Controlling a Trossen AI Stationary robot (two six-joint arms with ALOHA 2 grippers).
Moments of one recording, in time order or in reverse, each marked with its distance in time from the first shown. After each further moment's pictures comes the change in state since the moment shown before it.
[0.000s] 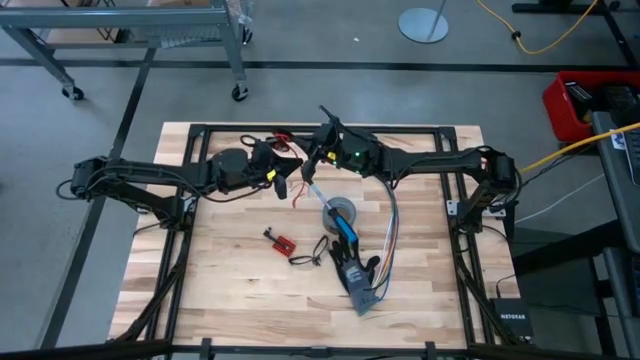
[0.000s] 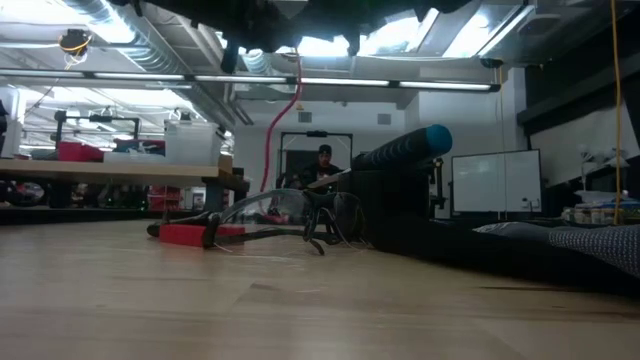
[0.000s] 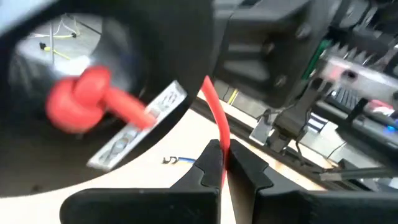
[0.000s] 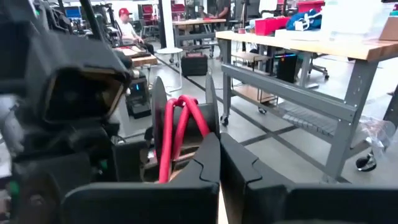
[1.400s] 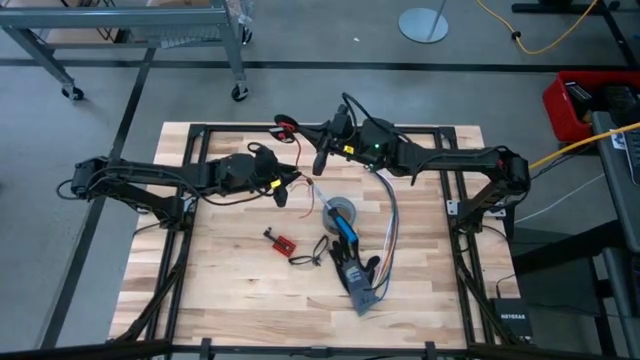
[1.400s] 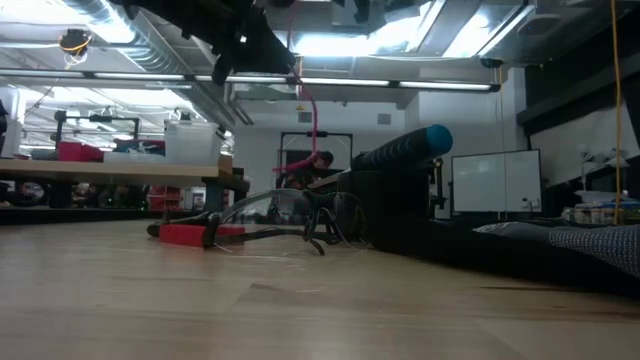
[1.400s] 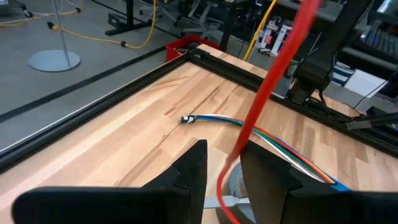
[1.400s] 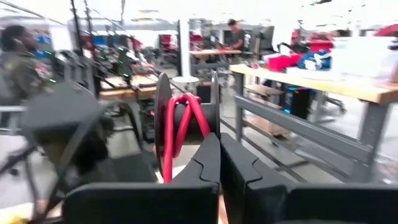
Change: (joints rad) left arm -0.001 0.001 -0.001 -0.168 -0.002 0.057; right arm 0.000 -0.104 0.017 0.008 -0.087 -0.051
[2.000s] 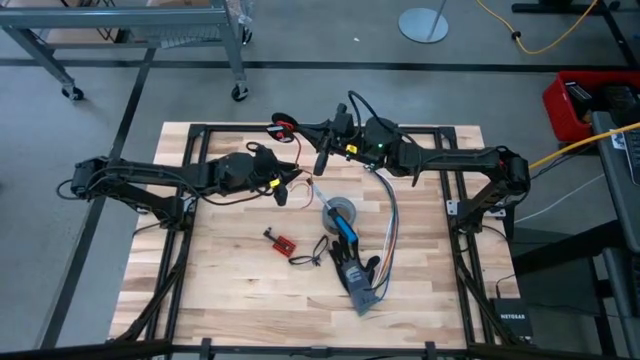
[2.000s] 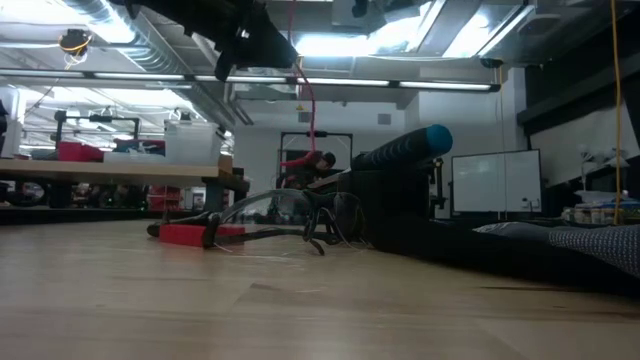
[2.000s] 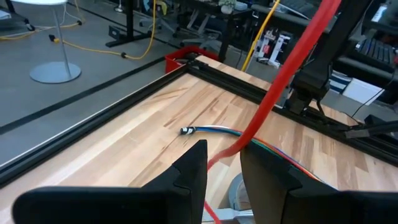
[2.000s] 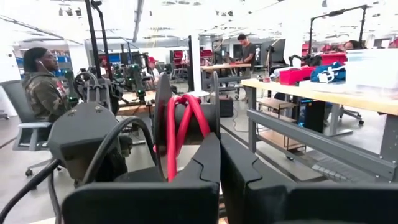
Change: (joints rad) left arm 0.000 0.000 0.000 0.044 -0.008 0.025; right arm 0.000 -0.001 -0.001 0.066 -0.038 0.022
